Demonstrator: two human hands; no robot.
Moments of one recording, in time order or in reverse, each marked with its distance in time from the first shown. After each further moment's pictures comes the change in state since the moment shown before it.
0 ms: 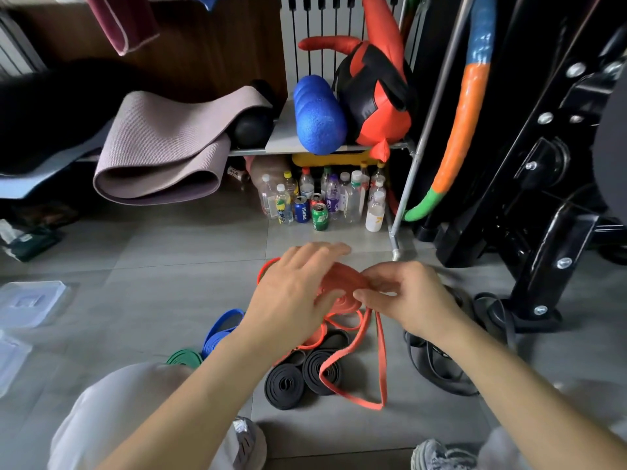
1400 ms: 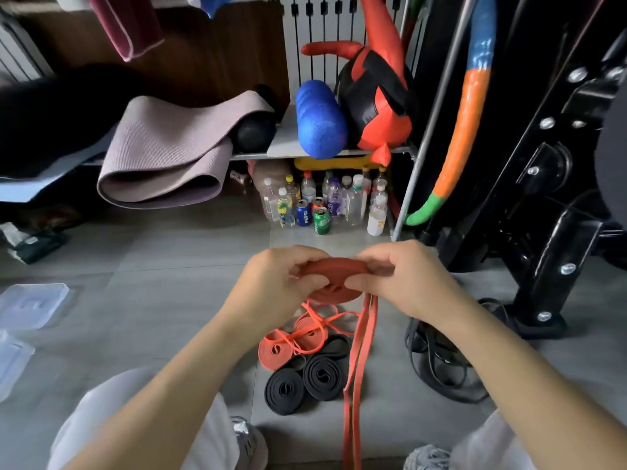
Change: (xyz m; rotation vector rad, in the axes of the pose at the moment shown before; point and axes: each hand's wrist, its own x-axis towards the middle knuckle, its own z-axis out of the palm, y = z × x) left_hand 0.014 -0.002 -0.028 -0.397 -0.050 -0.310; right_hand 0.018 -0.023 -0.017 -0.093 -0.023 -0.019
